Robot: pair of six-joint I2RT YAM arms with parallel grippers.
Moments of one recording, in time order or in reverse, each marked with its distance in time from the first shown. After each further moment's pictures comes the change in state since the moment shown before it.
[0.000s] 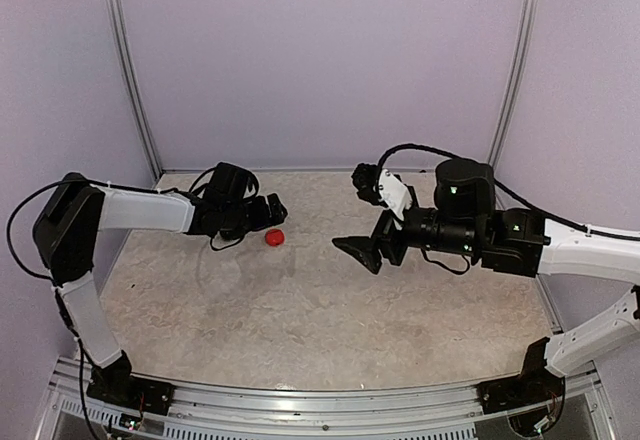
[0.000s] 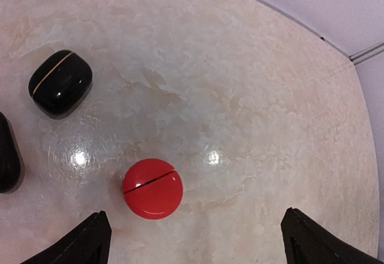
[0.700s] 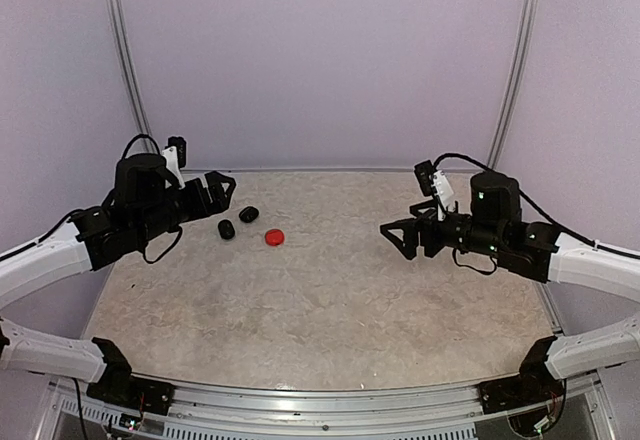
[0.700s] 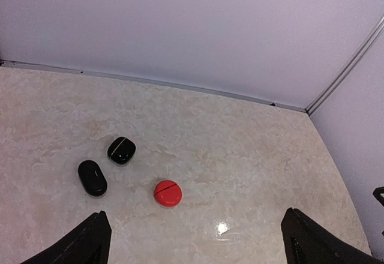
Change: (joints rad) left arm -0.055 -0.766 -0.233 -0.139 -0.214 0.165; right arm -0.328 -0.120 -0.209 0.029 -0.137 0.383
